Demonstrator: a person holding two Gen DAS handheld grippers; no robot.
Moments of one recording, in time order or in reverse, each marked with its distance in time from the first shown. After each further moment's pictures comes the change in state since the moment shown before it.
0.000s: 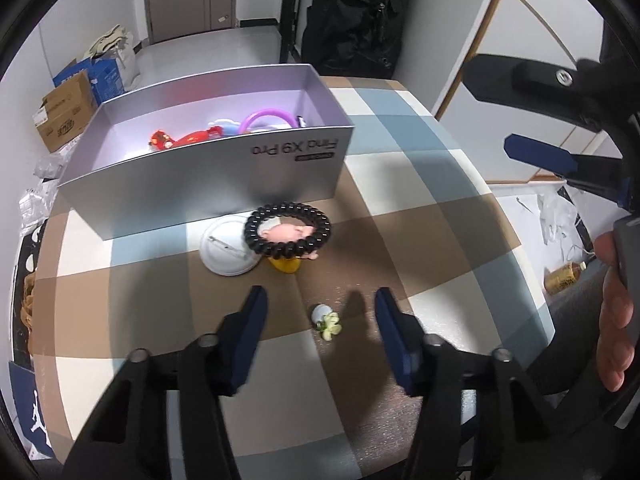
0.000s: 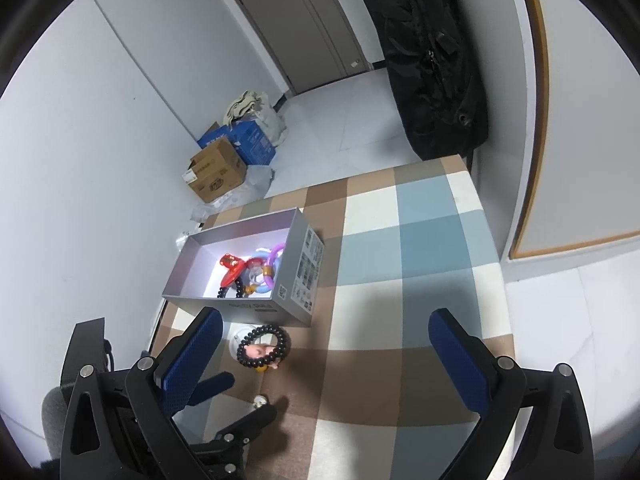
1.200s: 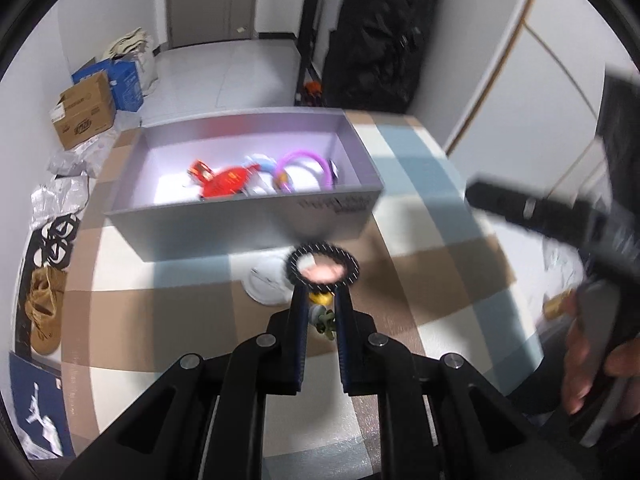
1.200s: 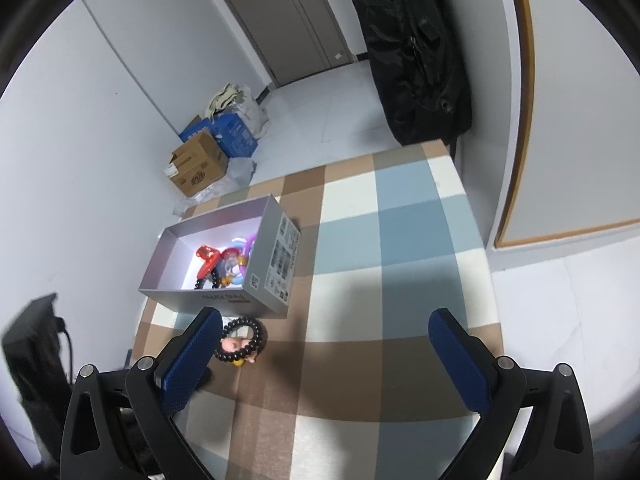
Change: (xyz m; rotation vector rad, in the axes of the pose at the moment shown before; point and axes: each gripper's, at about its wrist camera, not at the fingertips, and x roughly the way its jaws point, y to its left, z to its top) left arm -0.031 0.021 0.010 -0.088 -0.075 0.005; right arm 0.011 -0.008 -0.007 0.023 0.038 -0.059
